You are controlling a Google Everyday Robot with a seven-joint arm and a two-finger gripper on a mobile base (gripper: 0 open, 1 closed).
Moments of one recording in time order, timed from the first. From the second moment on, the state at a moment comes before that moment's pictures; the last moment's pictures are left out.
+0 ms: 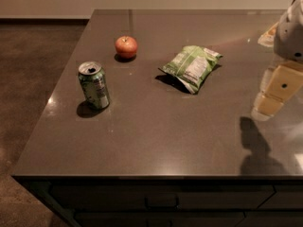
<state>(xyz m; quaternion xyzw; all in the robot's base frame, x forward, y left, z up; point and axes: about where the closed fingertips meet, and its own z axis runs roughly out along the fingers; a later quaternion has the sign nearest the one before) 0.454 -0.215 0.979 -0.58 0.80 -0.04 0.17</state>
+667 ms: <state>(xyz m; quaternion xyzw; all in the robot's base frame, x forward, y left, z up) 0.543 -0.211 0.954 -0.46 0.86 -0.02 0.20</state>
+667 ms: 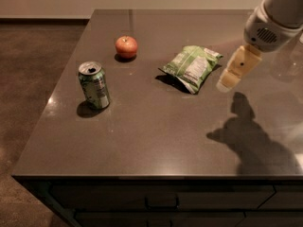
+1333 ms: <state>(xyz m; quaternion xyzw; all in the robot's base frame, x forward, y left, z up) 0.605 -0.196 0.909 -0.40 0.89 -0.05 0.21</state>
